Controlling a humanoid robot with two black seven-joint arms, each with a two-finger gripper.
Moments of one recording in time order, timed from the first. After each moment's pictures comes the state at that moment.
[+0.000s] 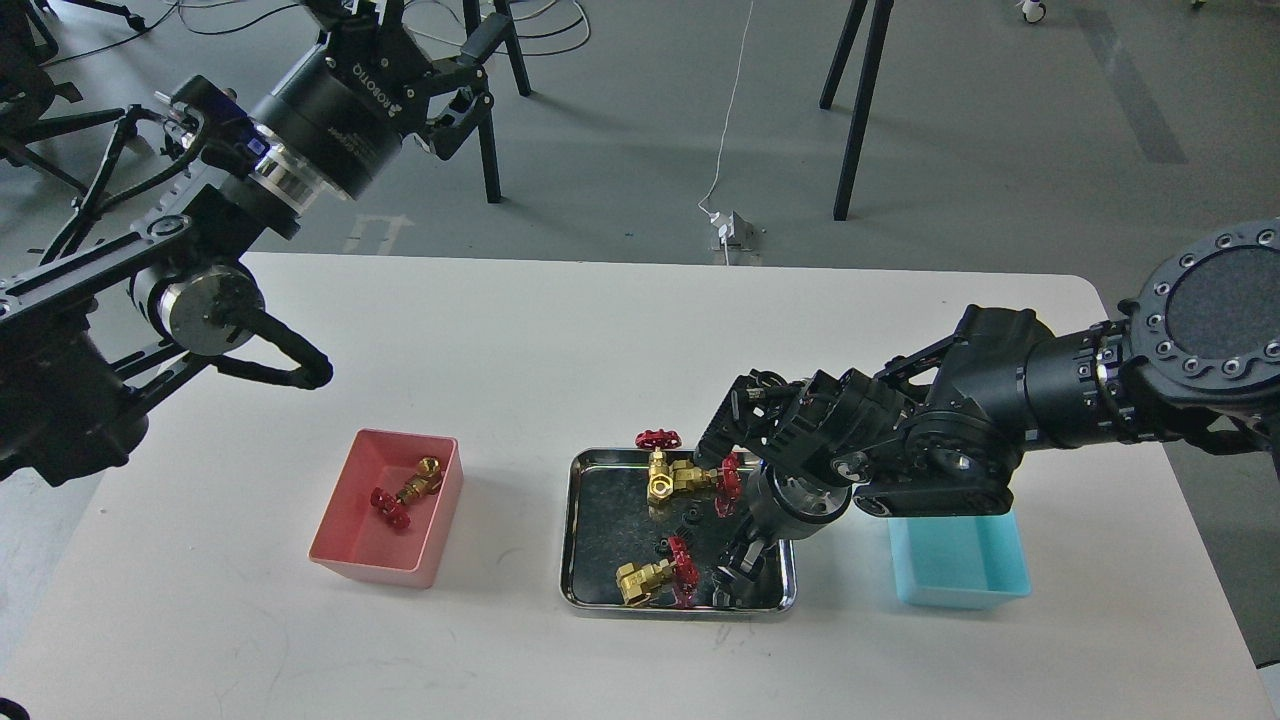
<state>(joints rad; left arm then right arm) -0.94 0.62 -0.45 -1.32 0.13 -0.19 -0.49 1.47 0.00 -0.82 1.14 -1.19 0.32 0.13</state>
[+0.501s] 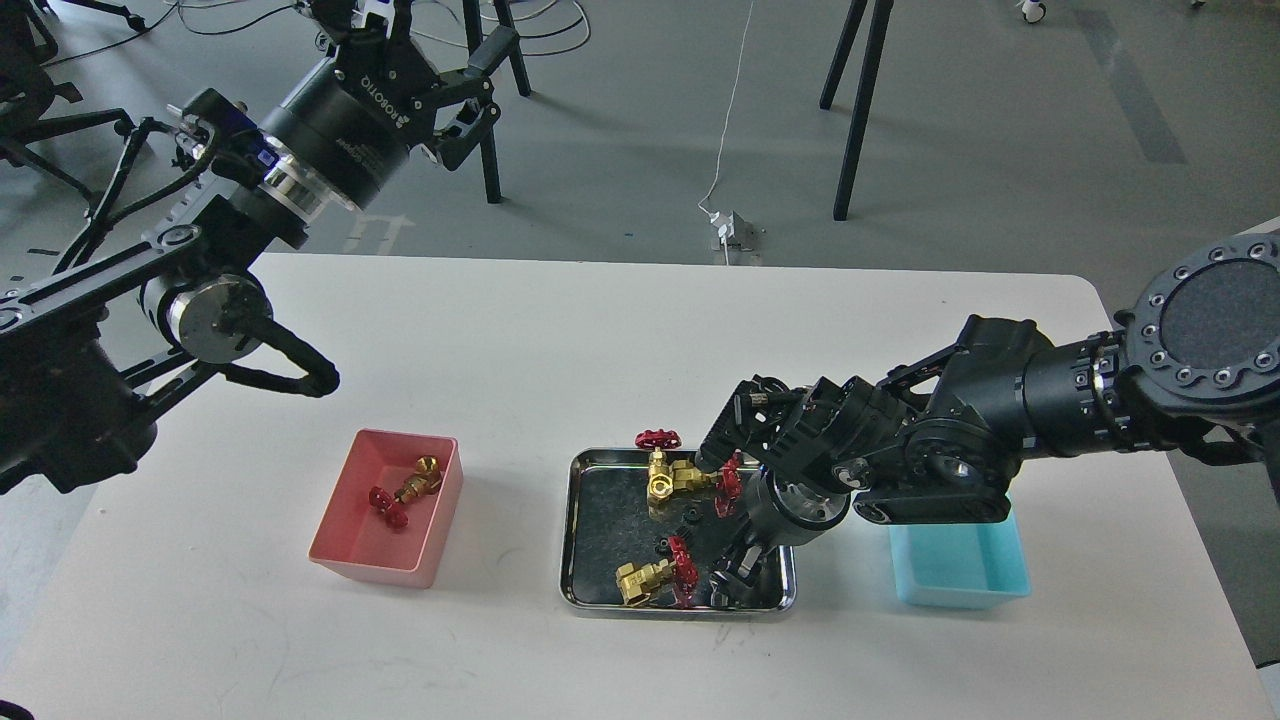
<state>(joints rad) -0.93 0.61 -0.45 -1.32 0.13 -0.19 -0.49 1.45 0.00 -0.82 1.13 -1.19 0.31 0.14</state>
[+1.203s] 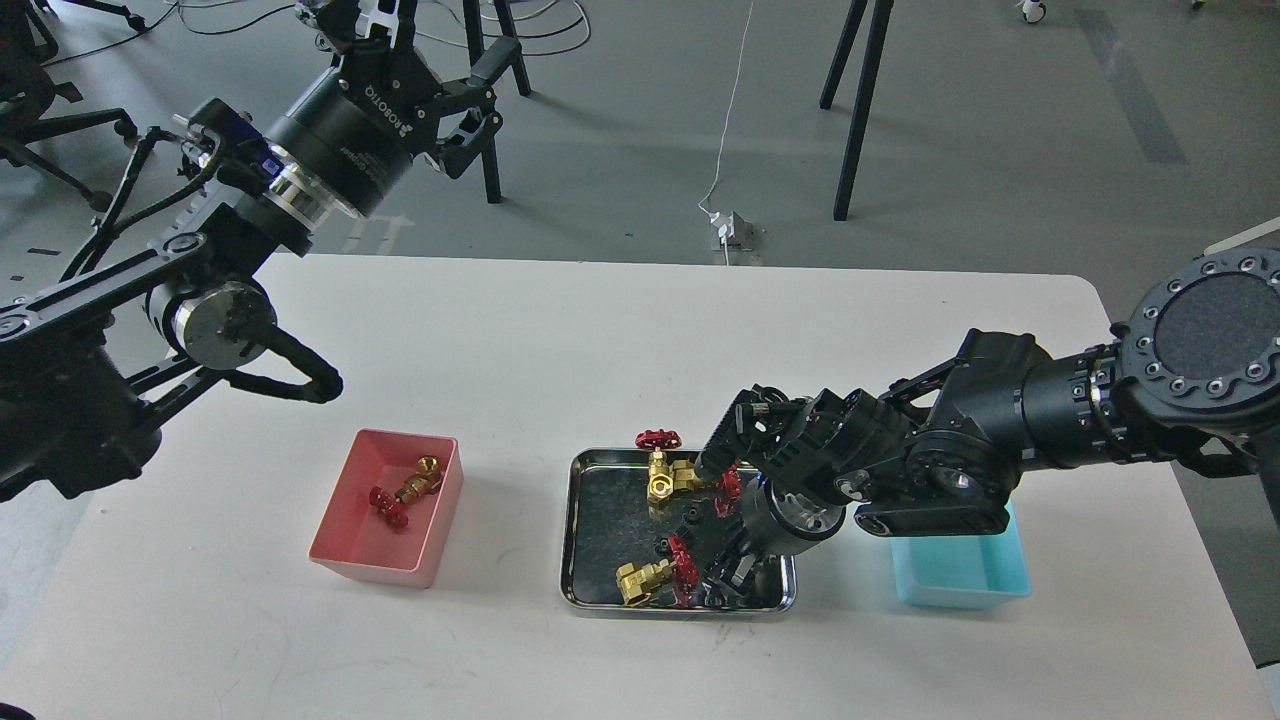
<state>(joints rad) -0.91 0.61 -0.46 -1.32 0.14 -0.19 -0.49 1.41 0.00 -0.82 1.13 -1.19 0.25 0.15</state>
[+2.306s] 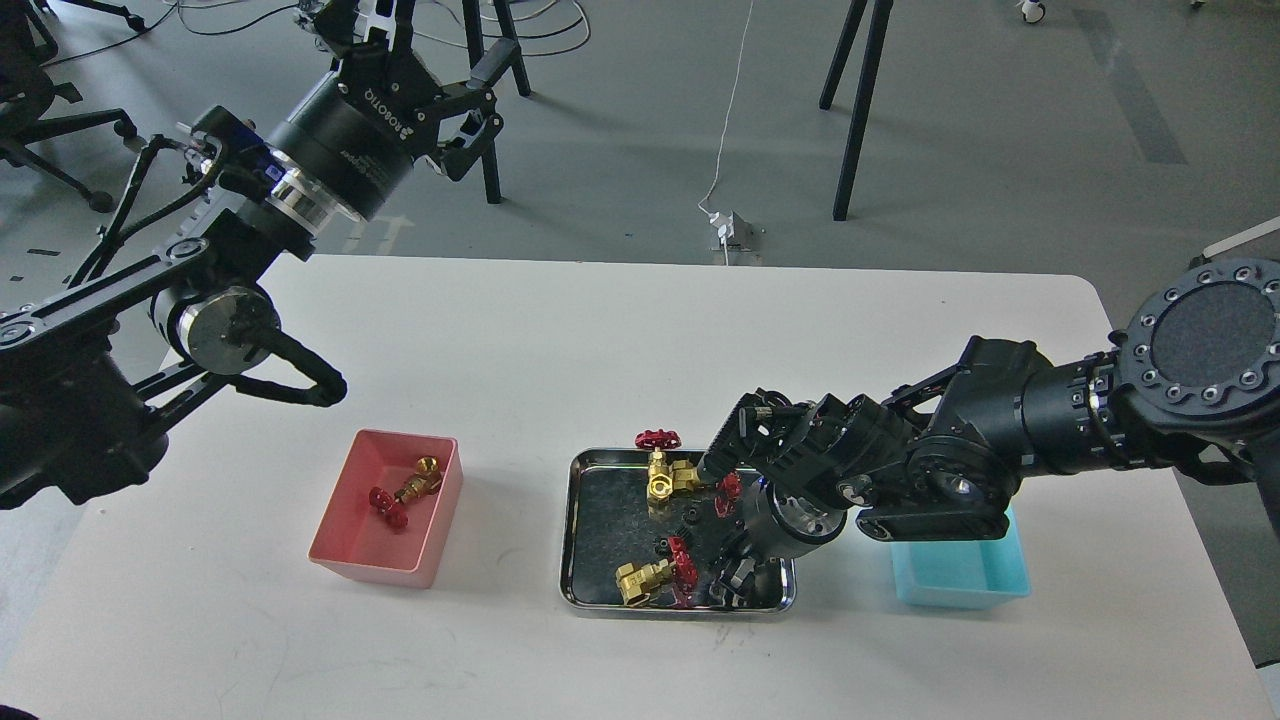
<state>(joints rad) -0.89 0.59 -0.48 -1.32 0.14 -0.19 -0.49 1.40 0.00 -0.82 1.12 -1.19 0.25 0.15</state>
